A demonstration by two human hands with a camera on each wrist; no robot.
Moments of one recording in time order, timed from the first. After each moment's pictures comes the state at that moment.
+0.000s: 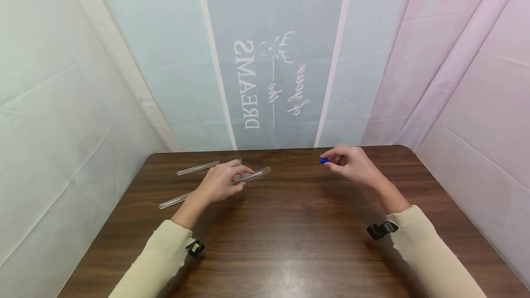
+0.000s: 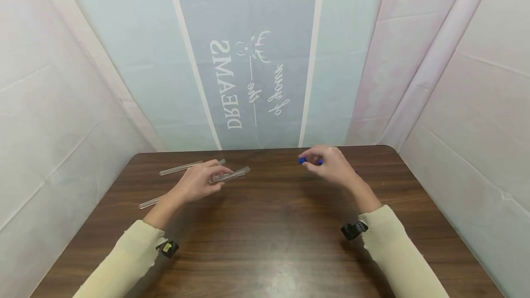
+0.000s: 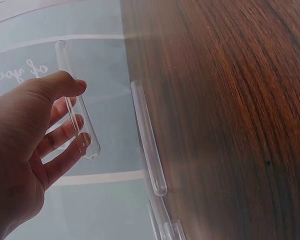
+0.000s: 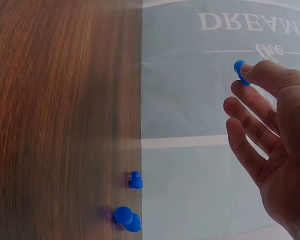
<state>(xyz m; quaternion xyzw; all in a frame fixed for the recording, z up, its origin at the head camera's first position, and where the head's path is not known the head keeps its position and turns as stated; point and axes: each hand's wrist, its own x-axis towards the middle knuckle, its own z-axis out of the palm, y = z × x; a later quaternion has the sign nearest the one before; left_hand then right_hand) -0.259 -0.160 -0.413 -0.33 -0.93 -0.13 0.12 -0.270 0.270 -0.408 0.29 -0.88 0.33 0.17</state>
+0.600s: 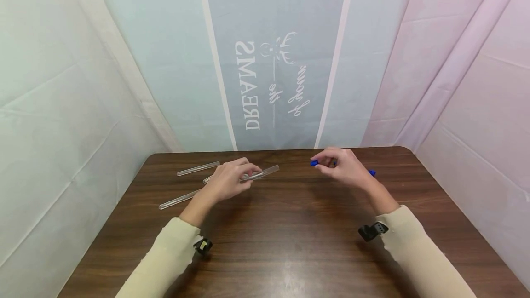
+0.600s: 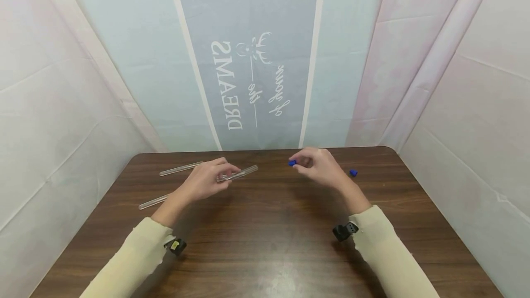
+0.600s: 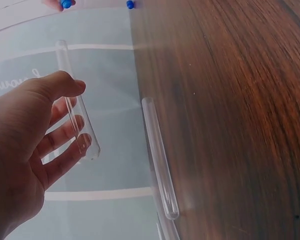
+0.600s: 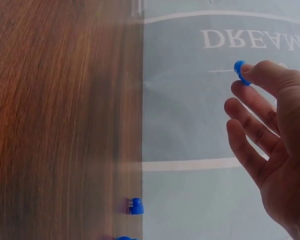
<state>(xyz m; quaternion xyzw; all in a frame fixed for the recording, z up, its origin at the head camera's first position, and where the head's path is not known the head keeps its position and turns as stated) -0.261 -0.142 -0.409 -0.34 -0.92 -0.15 0.13 -0.271 0.246 -0.408 0.30 -0.88 0.33 0.15</state>
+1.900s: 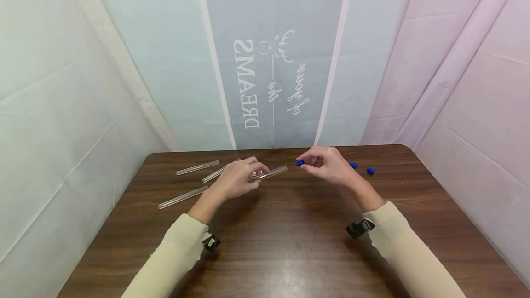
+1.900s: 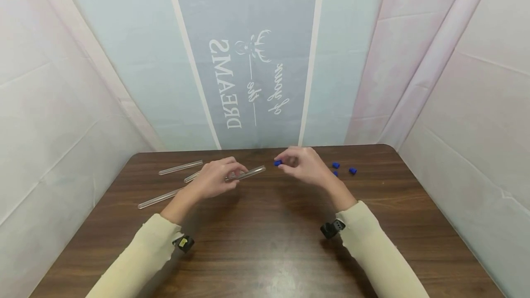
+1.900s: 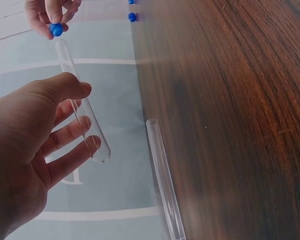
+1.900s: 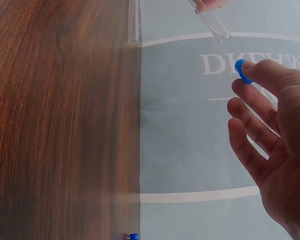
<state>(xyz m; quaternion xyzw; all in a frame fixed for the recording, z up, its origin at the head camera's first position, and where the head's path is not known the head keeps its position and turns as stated) -0.265 -0.119 -0.407 -0.36 -0.92 -0.12 0.10 -0.270 0.211 -0.401 0.32 -0.87 0.36 0.12</state>
